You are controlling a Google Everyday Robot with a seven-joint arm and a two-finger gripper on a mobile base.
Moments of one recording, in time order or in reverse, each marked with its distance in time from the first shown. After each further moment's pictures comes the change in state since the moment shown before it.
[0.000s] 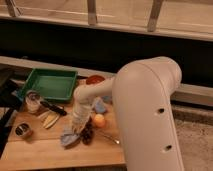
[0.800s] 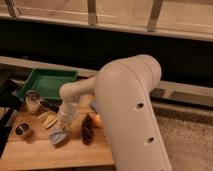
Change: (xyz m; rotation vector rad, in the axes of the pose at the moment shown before) arm -0.006 0.062 0.022 0.010 0.021 -0.138
